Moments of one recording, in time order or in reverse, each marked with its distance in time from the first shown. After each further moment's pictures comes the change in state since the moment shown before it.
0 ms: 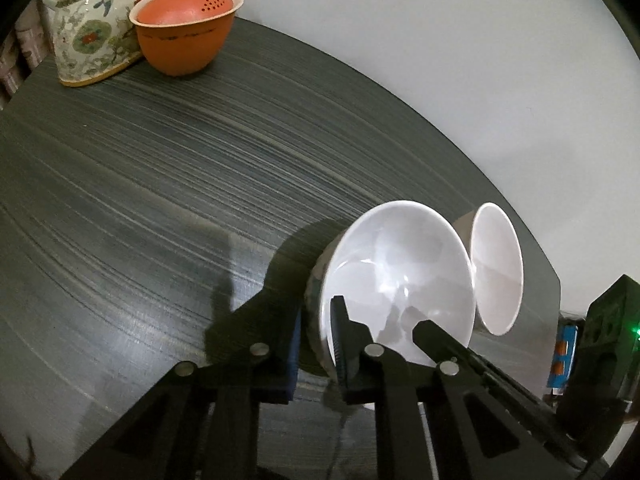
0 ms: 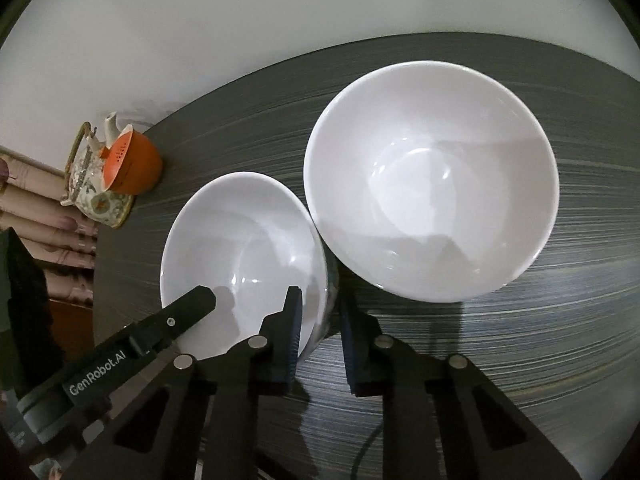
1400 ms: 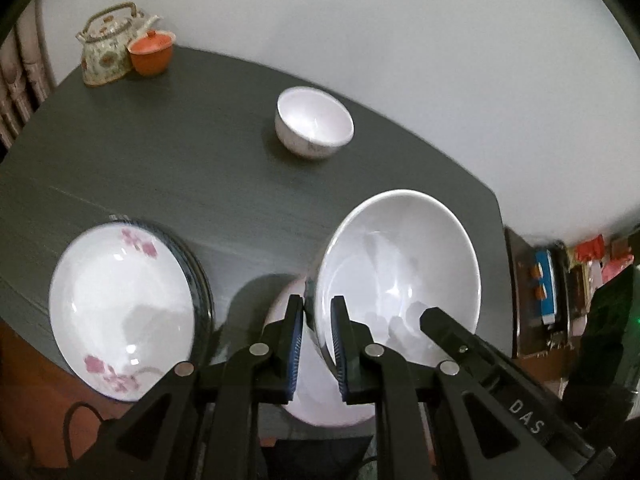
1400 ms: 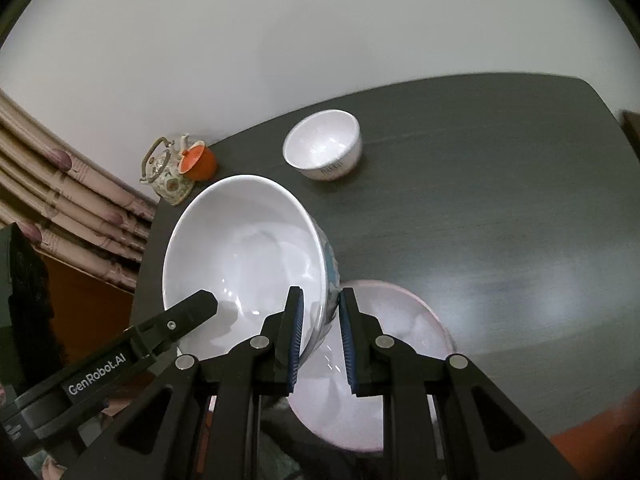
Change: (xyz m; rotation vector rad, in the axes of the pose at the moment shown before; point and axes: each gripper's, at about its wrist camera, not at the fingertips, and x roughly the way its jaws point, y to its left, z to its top) left arm -0.124 -0.111 -0.228 0.172 -0.060 -0.055; right arm -0.206 -0.075 -0.165 -0.004 -0.200 0.060
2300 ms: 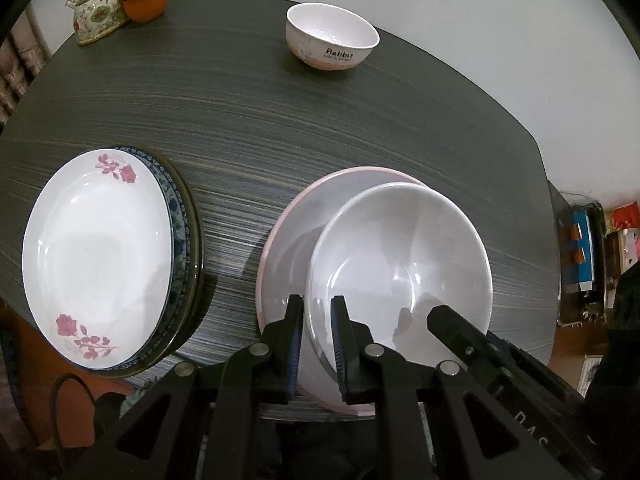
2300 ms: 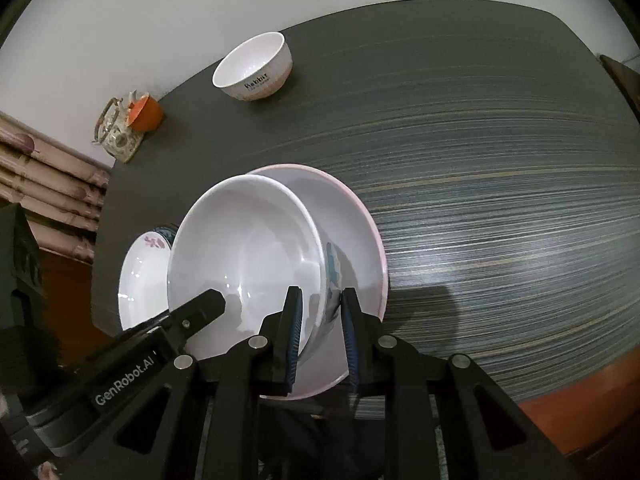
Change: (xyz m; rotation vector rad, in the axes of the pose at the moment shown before) left arm 0.062 0.002 -0.041 0.027 0.147 0.117; right arm 0.042 -0.052 -0.058 0.050 0.144 -0.086
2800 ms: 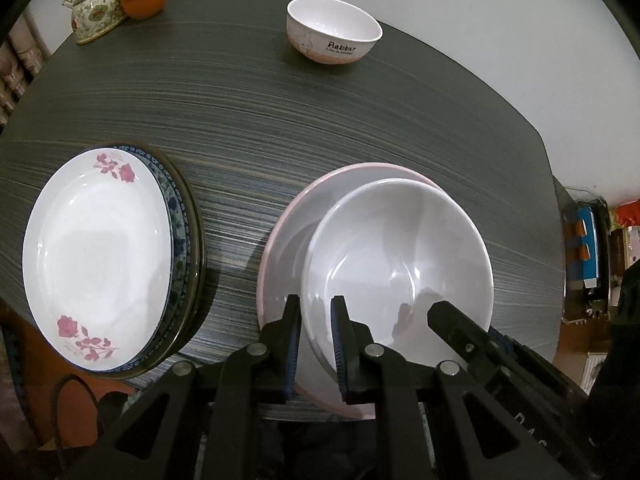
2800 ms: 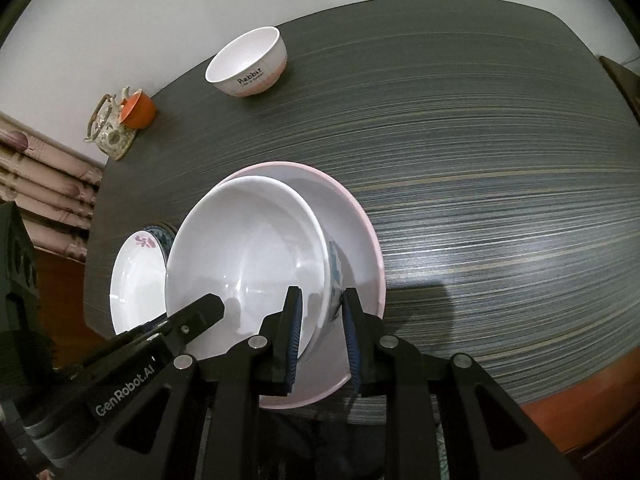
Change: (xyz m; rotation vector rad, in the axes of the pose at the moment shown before) left arm 0.004 -0.003 0.003 0.001 0.018 0.022; right arm 0.011 0.005 0.006 0.003 0.011 -0.017
